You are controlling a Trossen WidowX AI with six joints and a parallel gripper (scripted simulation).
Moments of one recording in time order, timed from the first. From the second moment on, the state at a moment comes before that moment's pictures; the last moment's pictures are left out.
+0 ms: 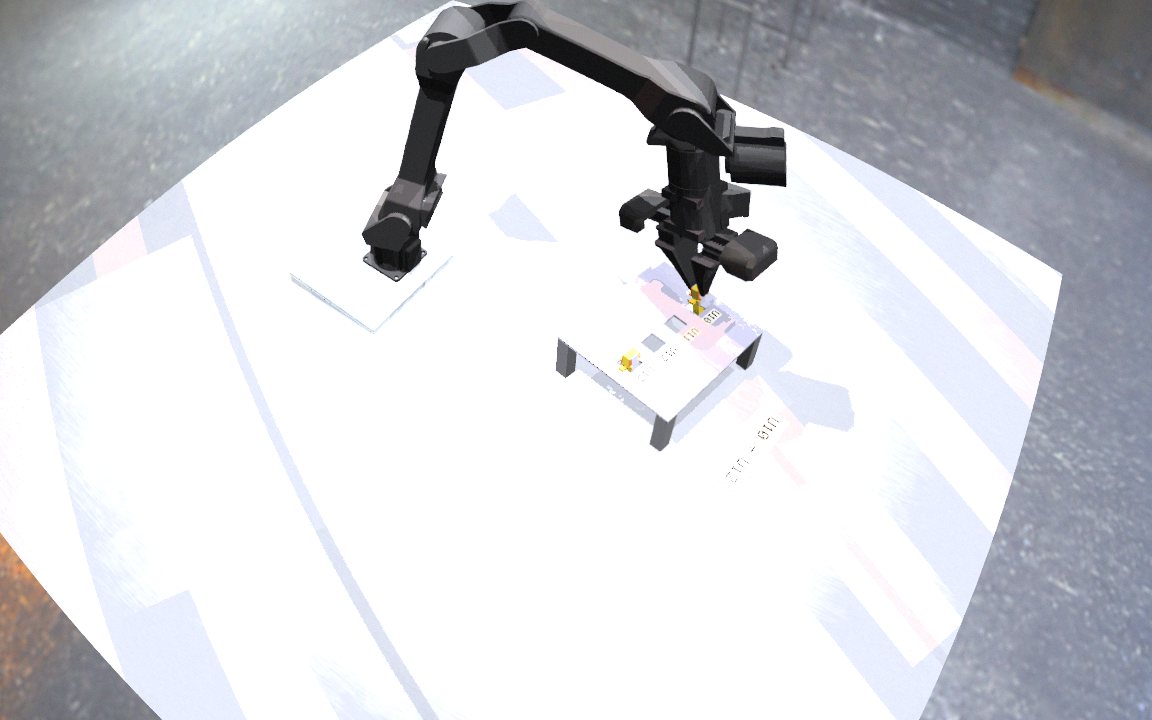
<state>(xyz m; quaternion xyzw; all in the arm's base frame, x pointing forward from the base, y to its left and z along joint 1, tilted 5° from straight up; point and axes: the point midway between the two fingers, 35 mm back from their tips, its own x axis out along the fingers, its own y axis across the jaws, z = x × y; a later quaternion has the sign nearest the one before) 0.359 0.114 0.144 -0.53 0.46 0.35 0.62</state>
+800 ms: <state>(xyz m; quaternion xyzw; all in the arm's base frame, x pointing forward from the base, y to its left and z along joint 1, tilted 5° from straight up) 0.359 0.114 0.146 -0.53 0.46 0.36 0.62</state>
